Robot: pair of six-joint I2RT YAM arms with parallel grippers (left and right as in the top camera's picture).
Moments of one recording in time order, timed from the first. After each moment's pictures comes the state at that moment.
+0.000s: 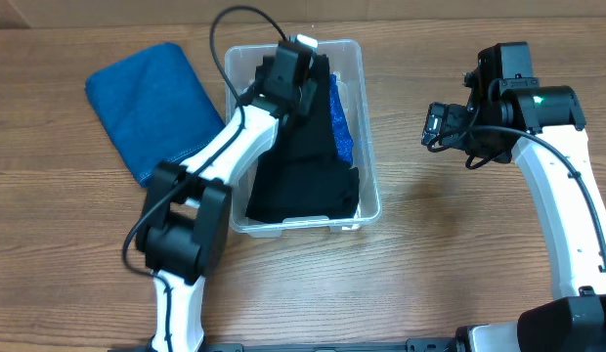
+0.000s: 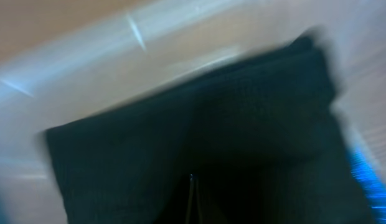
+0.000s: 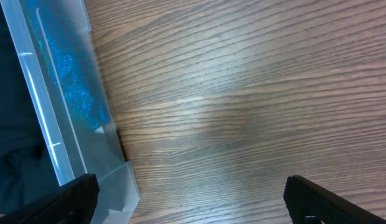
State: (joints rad) left arm -0.41 2.17 1.60 -0.24 -0.22 0.00; right arm 0.06 1.59 1.53 -1.17 -0.06 0.28
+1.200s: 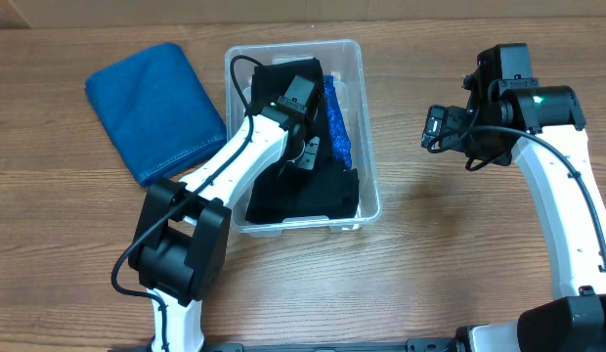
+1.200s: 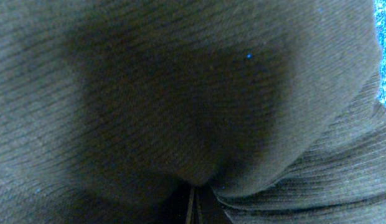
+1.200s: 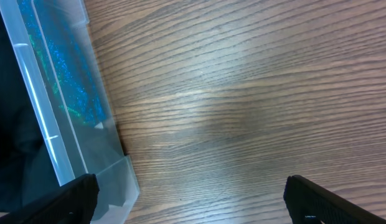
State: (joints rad) left arm -0.48 2.05 1.56 -0.87 -0.01 -0.25; right arm 0.06 1.59 1.53 -1.19 -0.07 0.28
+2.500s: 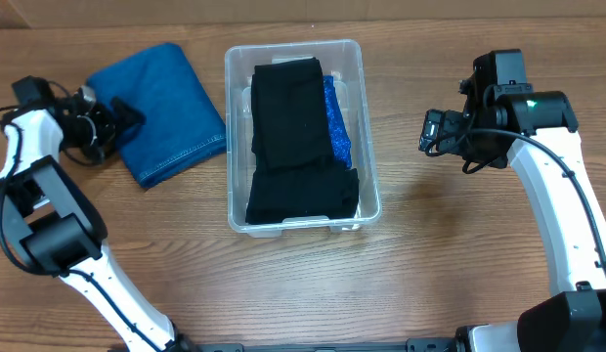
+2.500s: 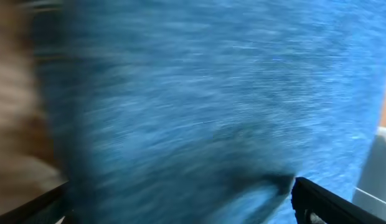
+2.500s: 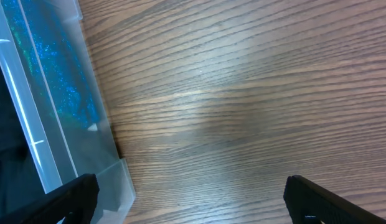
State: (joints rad) left arm 0.49 2.29 1.75 -0.78 0.60 -0.17; right arm 0.06 1.59 1.47 -1.14 -0.07 0.28
